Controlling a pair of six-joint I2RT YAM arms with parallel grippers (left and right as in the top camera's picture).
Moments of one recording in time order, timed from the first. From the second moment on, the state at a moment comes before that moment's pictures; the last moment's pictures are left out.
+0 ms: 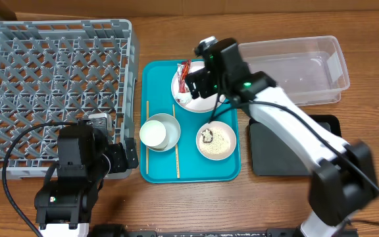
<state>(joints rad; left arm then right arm) -0.01 0.81 0.86 -0.95 0.08 -0.16 0.54 1.85 1.45 -0.41 -0.09 0.13</state>
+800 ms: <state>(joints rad) -0.01 0.81 0.86 -0.95 0.08 -0.16 0.57 2.11 1.45 -0.35 -0.07 0.19</state>
